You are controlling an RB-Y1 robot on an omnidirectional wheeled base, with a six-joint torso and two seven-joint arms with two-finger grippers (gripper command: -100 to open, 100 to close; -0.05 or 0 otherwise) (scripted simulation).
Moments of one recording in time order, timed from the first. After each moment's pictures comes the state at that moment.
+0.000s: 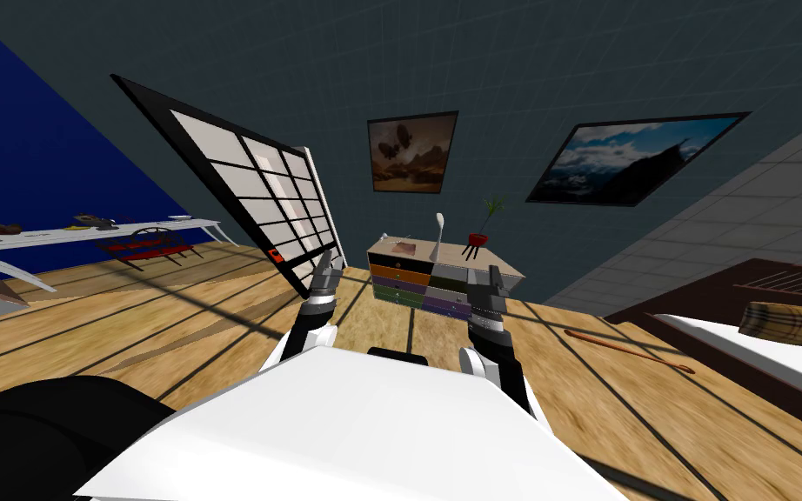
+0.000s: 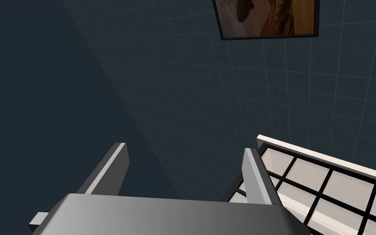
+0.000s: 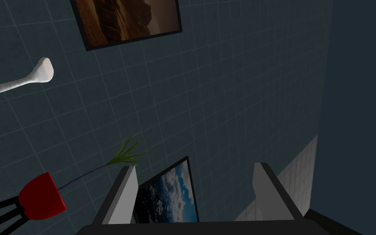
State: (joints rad) left arm 0.52 0.01 0.03 -2.24 -0.08 -0.56 0.00; right arm 0.52 -0.03 0.07 -2.26 -0.02 -0.52 -0.12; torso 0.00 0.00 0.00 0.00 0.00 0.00
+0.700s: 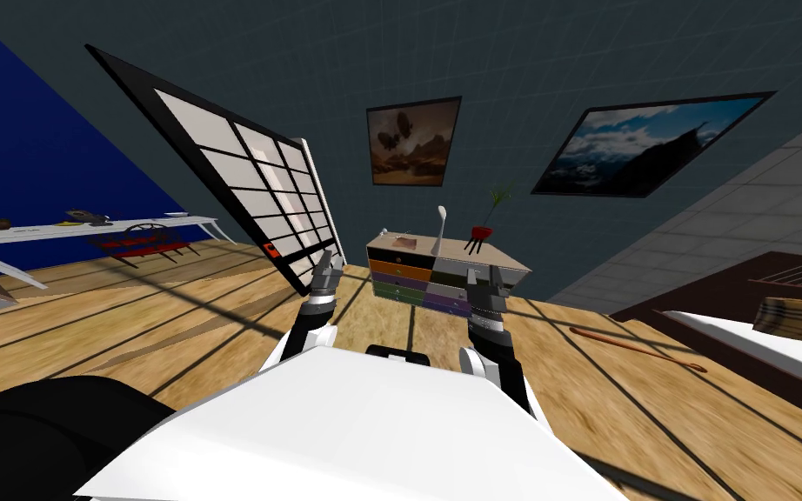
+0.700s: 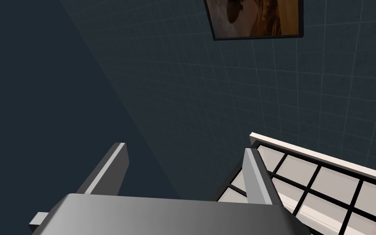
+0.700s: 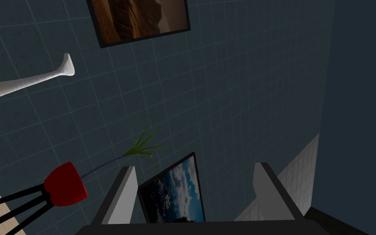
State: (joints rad) left arm 0.52 0.01 0.03 -2.24 -0.08 -0.56 0.00; right arm 0.52 -0.03 0.07 -2.26 -0.02 -0.52 -0.12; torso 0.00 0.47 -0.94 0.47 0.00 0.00
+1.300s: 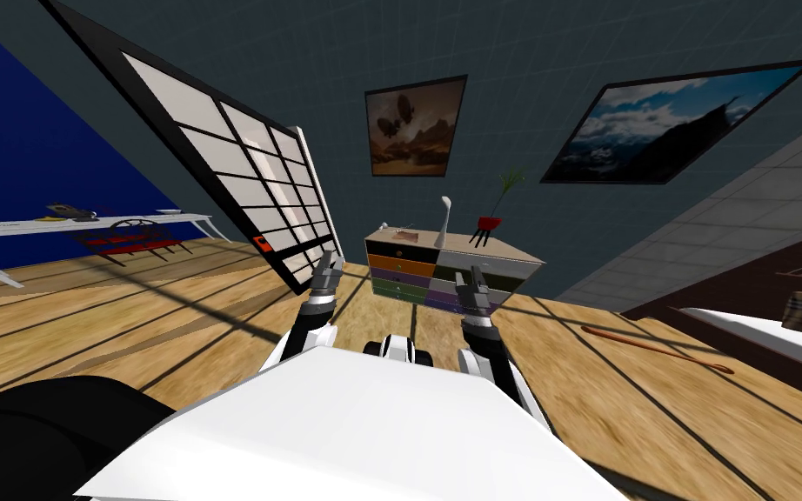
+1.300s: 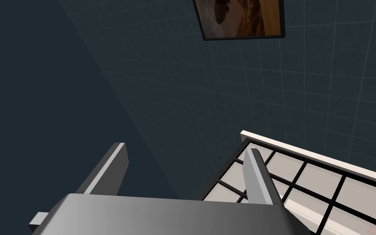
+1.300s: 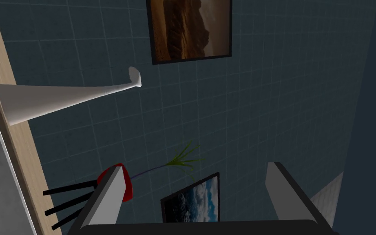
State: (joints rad) left arm 0.52 0.01 0.03 -2.24 -0.08 -0.56 0.00; right arm 0.50 -0.09 0.10 -2.22 0.07 -0.44 -0.11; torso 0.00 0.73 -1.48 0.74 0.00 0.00
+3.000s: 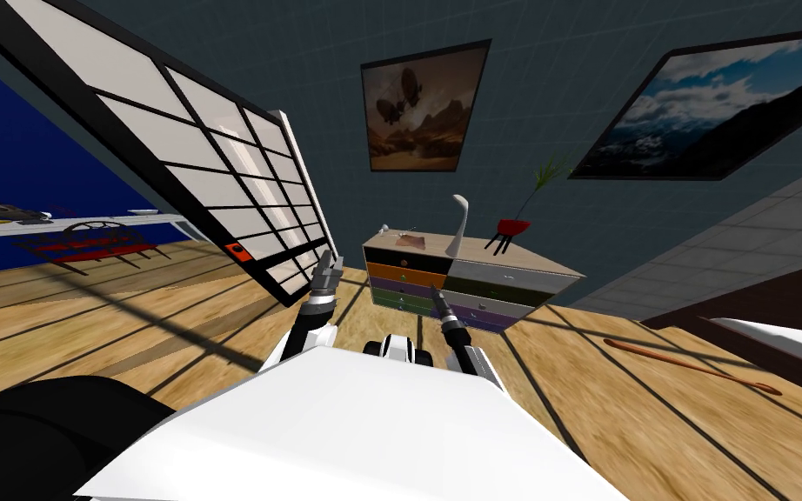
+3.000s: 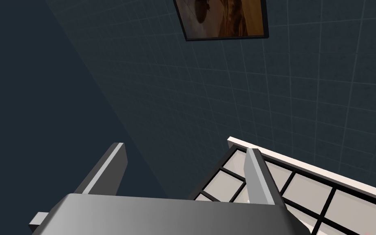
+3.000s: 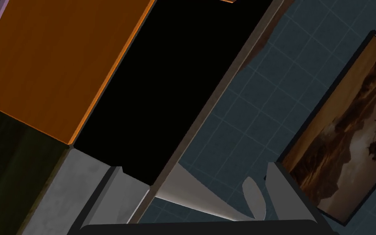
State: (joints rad) left arm 0.52 0.01 0.03 -2.24 -0.08 -0.56 0.00; right arm 0.41 -0.20 0.23 -1.96 0.55 -0.03 -0.05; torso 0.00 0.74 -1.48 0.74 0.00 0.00
